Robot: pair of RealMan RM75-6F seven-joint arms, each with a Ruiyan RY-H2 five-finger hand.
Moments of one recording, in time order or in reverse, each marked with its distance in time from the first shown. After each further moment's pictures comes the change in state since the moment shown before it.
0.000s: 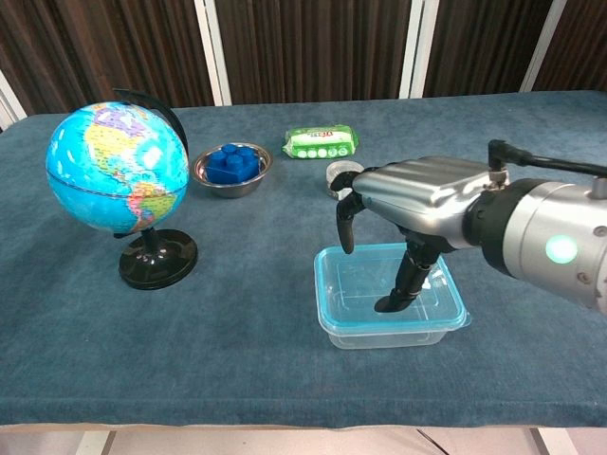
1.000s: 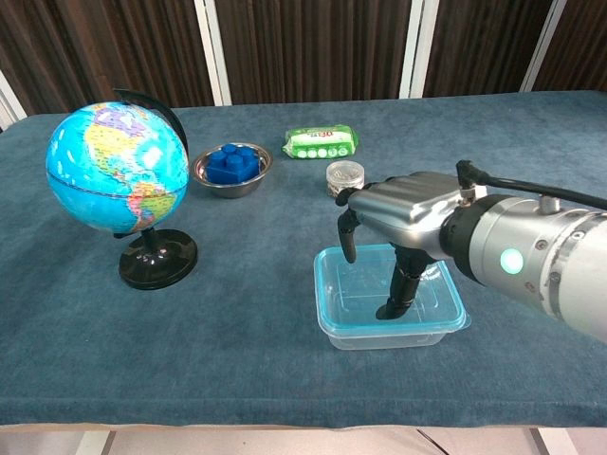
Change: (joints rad) left arm 0.001 0.000 0.002 0.006 0.004 0.002 -0.005; right arm 0.049 -0.067 0.033 0.068 0.133 0.024 -0.077
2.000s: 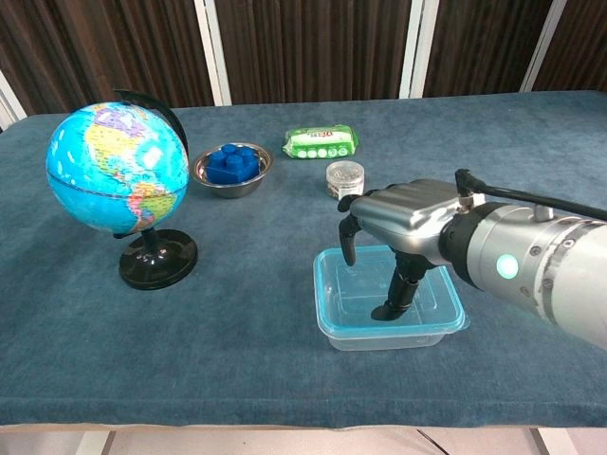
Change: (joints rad) left arm 0.002 0.002 -0.001 0.001 0.002 0.006 -0.007; right arm 0.004 -0.005 -0.013 0.036 0.013 -0.024 0.031
